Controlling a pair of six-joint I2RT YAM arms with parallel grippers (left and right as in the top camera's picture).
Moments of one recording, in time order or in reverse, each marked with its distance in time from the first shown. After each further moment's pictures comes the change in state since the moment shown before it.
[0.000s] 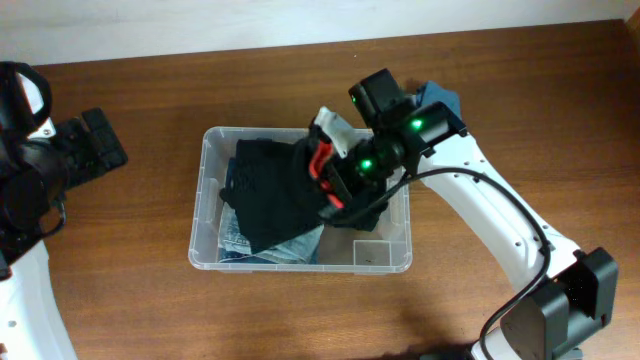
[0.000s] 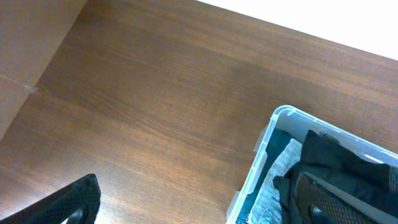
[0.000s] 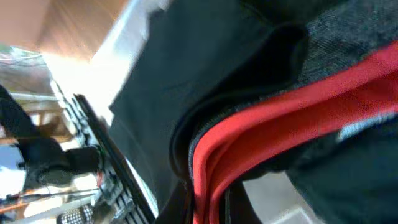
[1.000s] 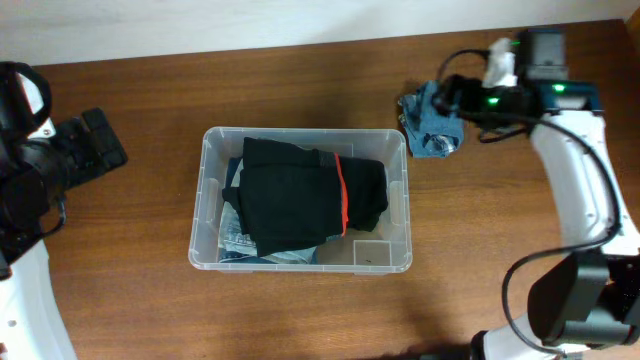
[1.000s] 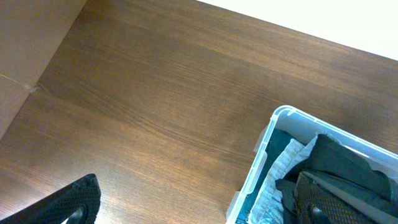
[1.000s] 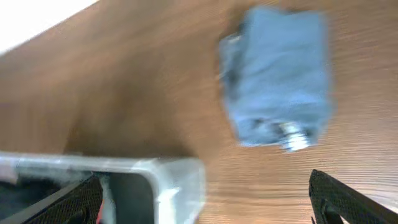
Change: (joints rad) left arm 0.000 0.000 0.000 0.000 0.000 -0.002; right arm -0.584 0.008 0.002 0.192 0.267 0.310
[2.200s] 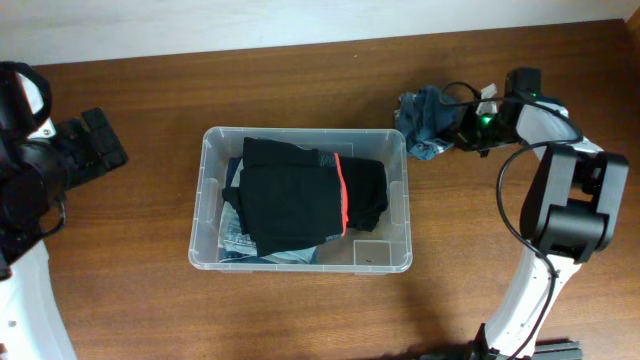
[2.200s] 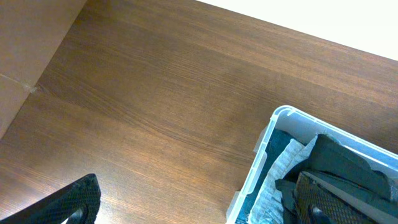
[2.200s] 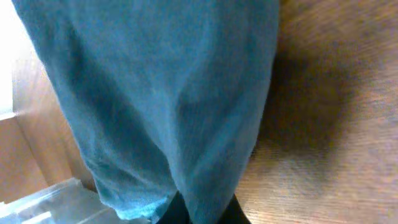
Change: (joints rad) left arm 0.000 0.000 0.000 0.000 0.000 0.000; right arm -0.146 0.503 0.005 0.184 -0.319 0.083
